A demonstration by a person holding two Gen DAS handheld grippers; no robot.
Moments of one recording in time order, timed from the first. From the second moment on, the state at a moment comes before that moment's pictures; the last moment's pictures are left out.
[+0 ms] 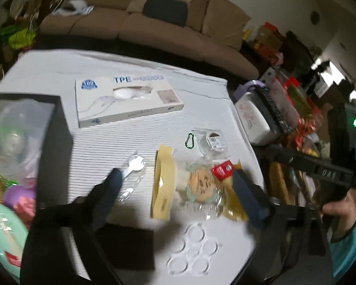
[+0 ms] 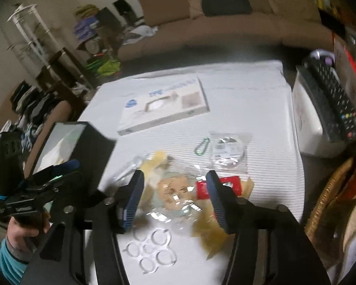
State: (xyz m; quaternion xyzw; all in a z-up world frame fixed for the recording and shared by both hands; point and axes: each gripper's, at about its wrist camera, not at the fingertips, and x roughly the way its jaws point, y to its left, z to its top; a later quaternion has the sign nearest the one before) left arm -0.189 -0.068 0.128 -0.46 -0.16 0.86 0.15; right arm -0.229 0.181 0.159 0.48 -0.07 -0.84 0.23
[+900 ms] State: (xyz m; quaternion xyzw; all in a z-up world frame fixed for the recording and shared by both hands) left arm -0.317 0.041 0.049 -0.54 -0.01 0.83 0.14; right arm -0.297 0.239 0.103 0.48 -0.08 -0.86 0.13
